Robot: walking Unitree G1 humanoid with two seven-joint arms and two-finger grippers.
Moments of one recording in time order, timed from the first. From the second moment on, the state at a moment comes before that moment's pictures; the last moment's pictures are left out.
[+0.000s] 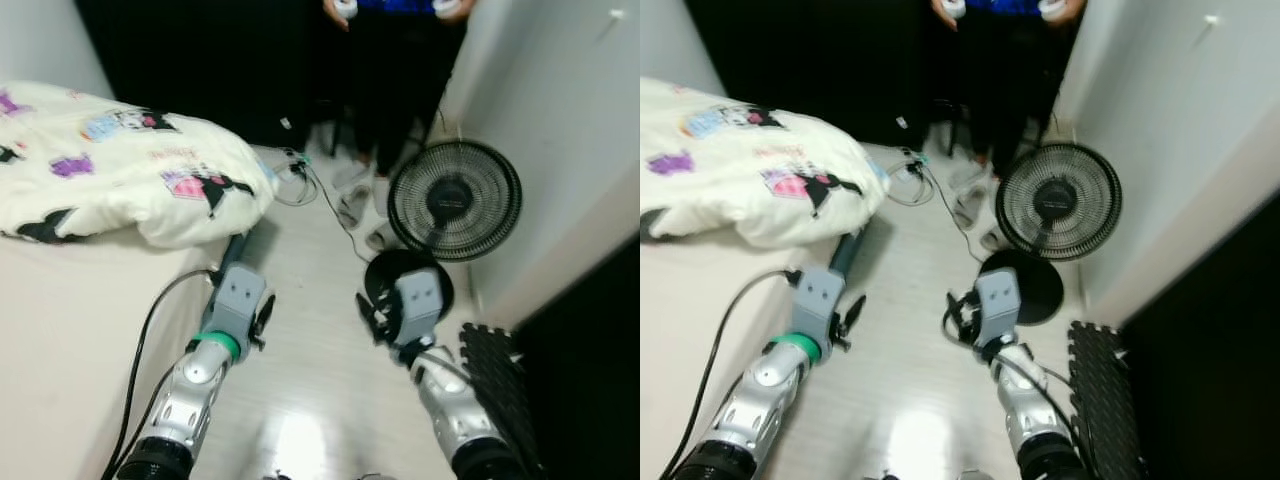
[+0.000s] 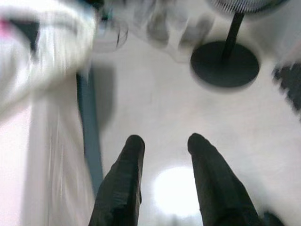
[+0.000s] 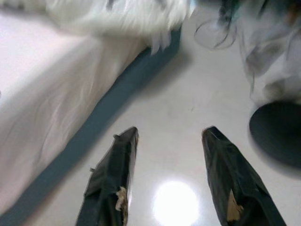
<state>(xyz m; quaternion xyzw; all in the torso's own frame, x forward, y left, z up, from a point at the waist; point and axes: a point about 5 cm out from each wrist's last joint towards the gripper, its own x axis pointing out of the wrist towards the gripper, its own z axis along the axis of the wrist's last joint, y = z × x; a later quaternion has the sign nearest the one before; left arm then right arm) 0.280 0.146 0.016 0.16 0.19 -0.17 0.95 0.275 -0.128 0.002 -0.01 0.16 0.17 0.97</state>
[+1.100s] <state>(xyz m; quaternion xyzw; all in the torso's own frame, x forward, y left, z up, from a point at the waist) 0.188 0.188 -0.077 0.24 0.42 -0.18 0.86 0.158 -0.163 -0.092 -0.05 0.45 0.16 0.88</state>
